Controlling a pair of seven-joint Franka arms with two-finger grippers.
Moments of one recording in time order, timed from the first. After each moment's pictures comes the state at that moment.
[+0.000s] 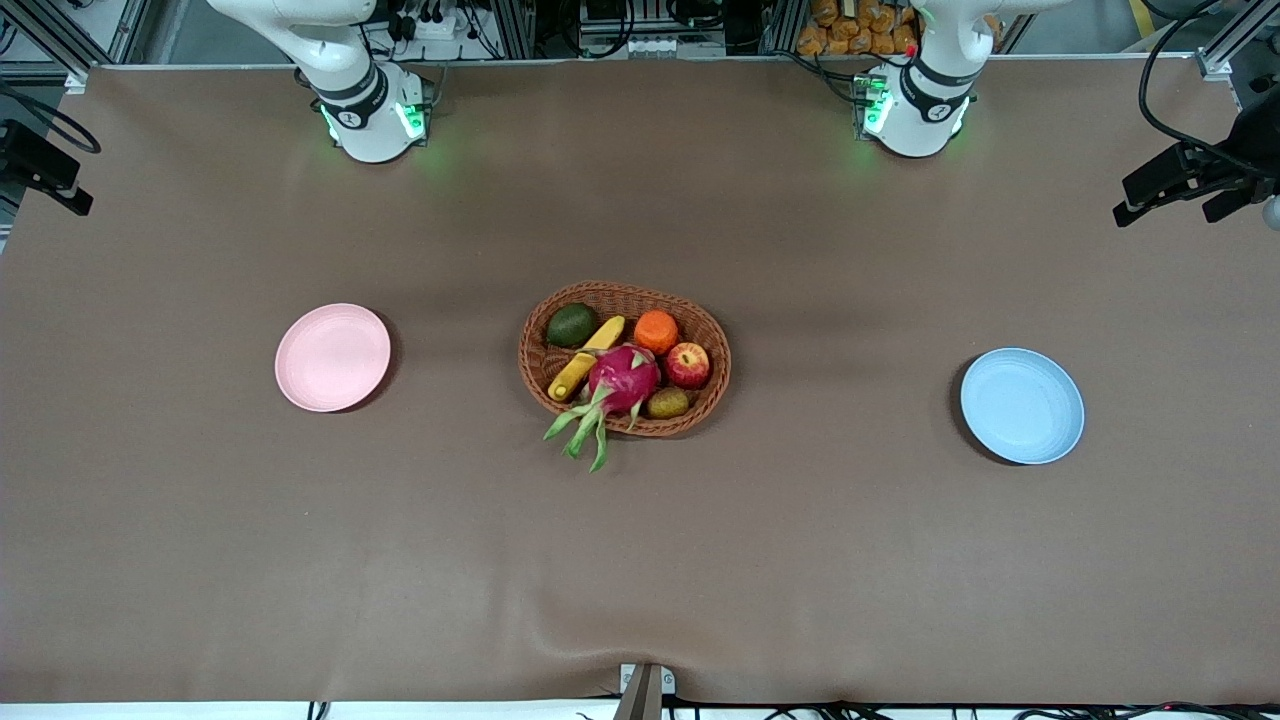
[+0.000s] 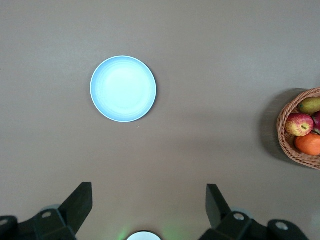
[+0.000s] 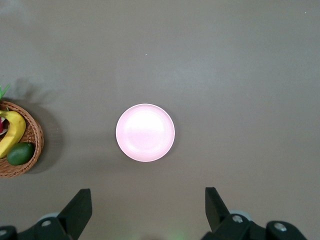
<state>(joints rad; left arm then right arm) 0.00 -0.10 0.00 -1.61 -0.05 1.49 -0.08 -0.08 -0.08 0.01 -1.49 -0.02 1.42 -0.04</state>
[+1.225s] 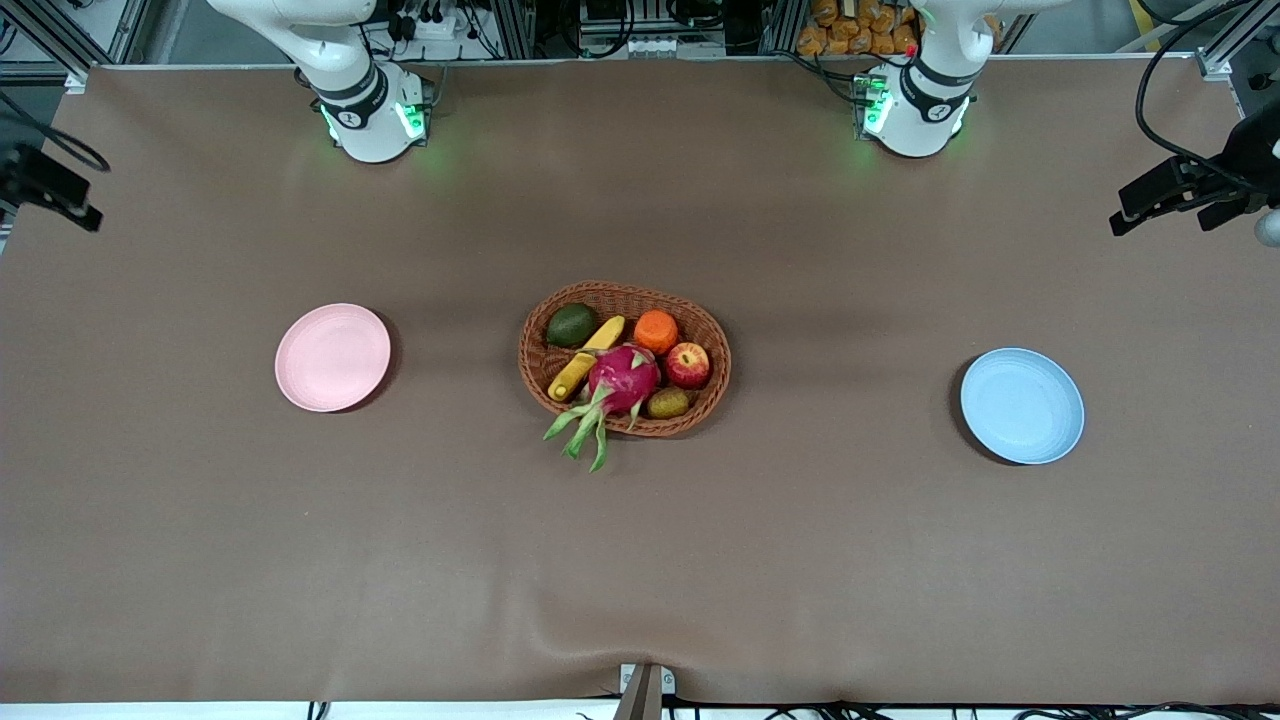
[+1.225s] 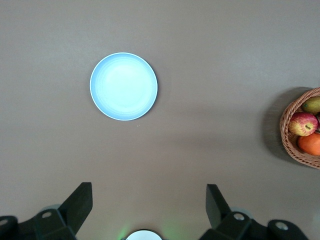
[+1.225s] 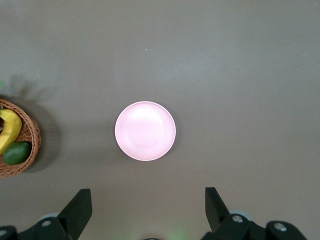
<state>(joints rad) 0.00 -0.08 0.00 -1.61 -0.05 1.49 -0.08 -0.08 -0.01 0.01 -1.48 -0.02 1.42 -0.04</state>
